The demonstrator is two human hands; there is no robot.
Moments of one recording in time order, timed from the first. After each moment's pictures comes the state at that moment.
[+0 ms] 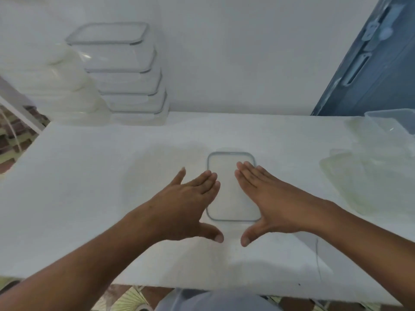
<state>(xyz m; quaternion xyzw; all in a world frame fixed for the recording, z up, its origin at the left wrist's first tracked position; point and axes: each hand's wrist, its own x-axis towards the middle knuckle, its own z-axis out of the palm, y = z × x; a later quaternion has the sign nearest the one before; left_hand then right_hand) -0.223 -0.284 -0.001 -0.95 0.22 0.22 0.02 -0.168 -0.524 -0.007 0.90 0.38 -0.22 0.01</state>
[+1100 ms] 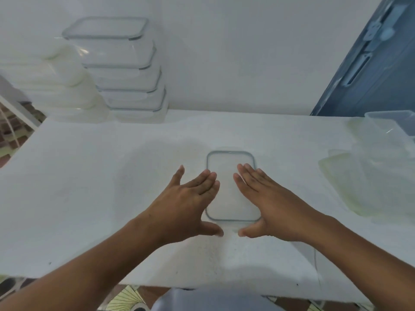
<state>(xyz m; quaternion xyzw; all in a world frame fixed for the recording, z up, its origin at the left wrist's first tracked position) -0.228 -0.284 -0.019 -0.97 0.22 0.12 0.02 -0.178 -0.525 -0.021 0.90 0.39 -0.17 -0.05</state>
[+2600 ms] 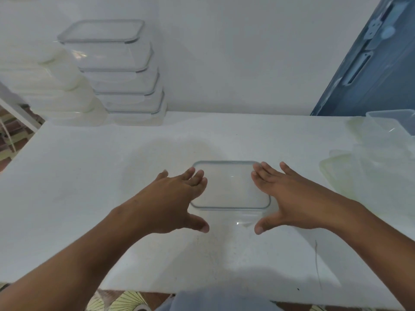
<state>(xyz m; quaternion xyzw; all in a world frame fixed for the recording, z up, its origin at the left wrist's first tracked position) -0.211 -0.269 0.011 -0.96 0.16 0.24 -0.01 -0.151 -0.547 0.004 0.91 0.33 -0.24 0.02</state>
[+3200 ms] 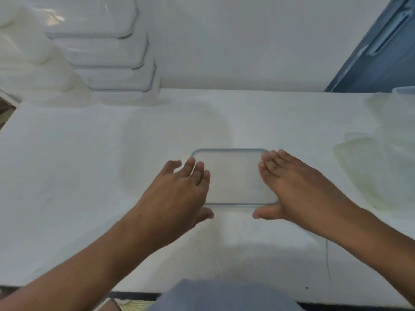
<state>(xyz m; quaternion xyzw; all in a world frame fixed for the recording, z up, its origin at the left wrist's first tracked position) -0.211 -0.280 -0.006 -0.97 0.21 0.10 0.08 -0.152 -0.528 -0.013 0.93 0.33 -0.10 0.10</state>
